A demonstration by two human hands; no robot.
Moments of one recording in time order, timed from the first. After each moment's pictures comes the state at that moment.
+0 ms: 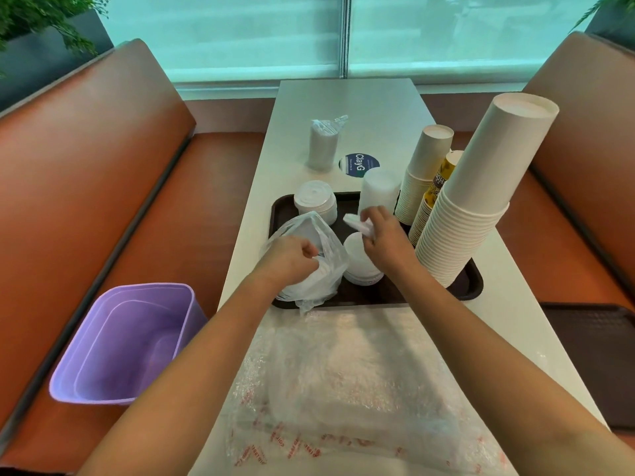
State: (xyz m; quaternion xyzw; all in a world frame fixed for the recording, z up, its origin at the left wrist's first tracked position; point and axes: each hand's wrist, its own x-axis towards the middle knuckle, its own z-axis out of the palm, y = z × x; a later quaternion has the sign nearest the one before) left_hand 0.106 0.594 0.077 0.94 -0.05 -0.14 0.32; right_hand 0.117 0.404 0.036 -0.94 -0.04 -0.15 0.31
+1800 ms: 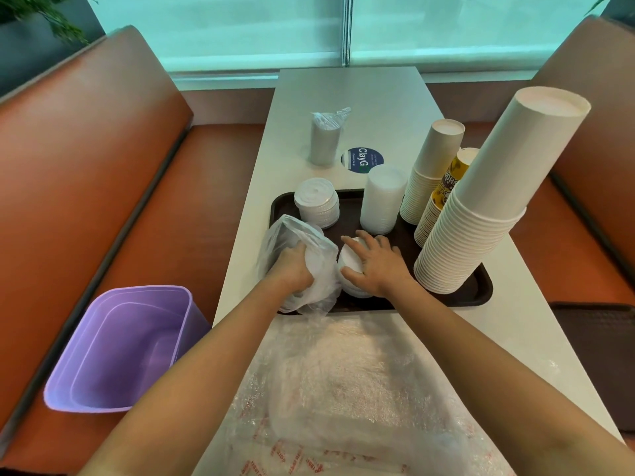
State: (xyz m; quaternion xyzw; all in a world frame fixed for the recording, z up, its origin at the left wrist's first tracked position) left_hand 0.151 0.591 0.010 0.96 -0.03 -0.20 0.20; right_hand 0.126 0.408 0.001 -0.99 -0.07 0.12 0.09
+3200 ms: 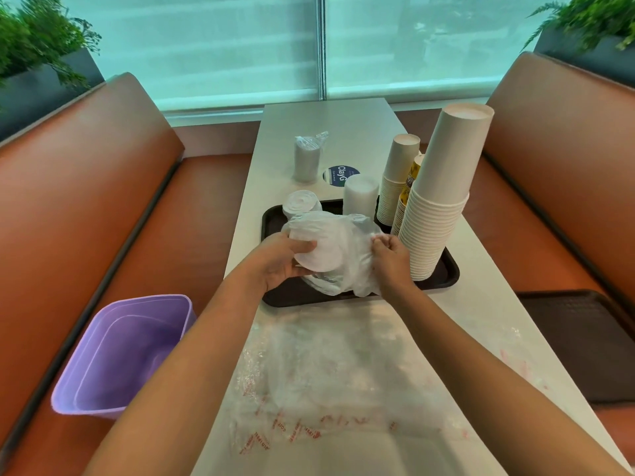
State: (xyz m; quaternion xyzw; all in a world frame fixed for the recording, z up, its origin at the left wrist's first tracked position) left_hand 0.082 0.597 0.102 0.65 0.04 -0.27 0.71; right_hand 0.055 0.417 0.046 -0.65 0.25 -0.13 0.71
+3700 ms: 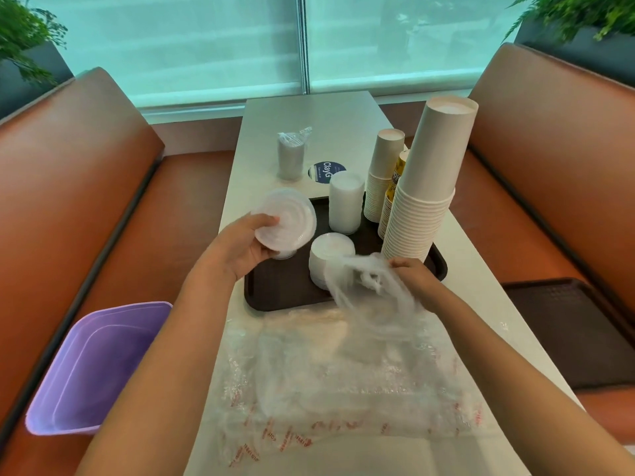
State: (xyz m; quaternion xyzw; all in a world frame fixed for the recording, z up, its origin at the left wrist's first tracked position) left_hand 0.099 0.606 0.121 0.60 0.07 -0.21 0.77; right_hand 0.031 0.341 0.031 -0.78 0.21 0.09 0.59
